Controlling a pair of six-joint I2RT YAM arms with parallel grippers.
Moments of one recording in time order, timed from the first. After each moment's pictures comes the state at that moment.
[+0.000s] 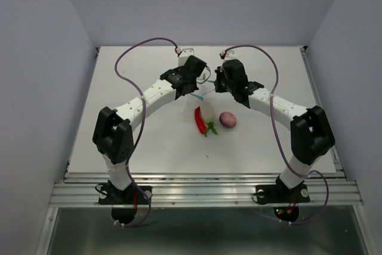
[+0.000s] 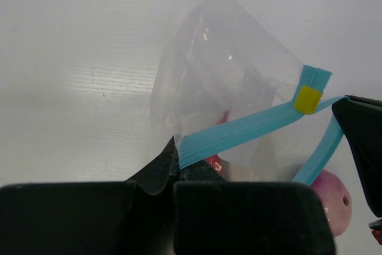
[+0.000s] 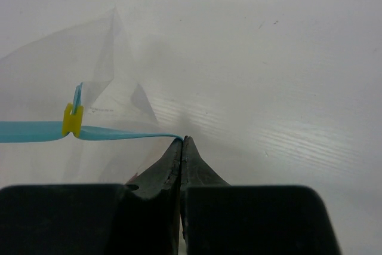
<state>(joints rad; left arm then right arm) -0.70 1.79 1.59 -0.64 -0.50 -0.59 0.53 1.69 1.24 -0.07 0.18 0.29</state>
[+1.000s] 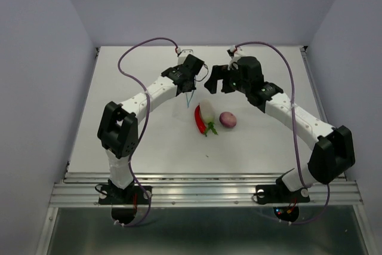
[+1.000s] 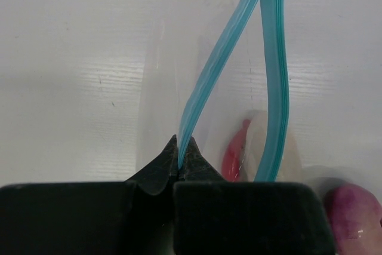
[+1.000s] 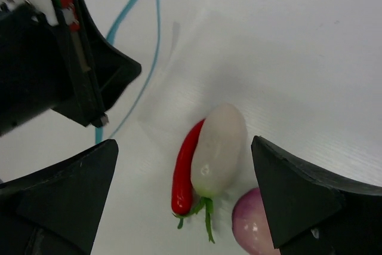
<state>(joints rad) -0.66 1.86 1.60 -0.63 -0.47 -0.53 0.52 1.50 1.24 -0.15 -0.15 0.35</state>
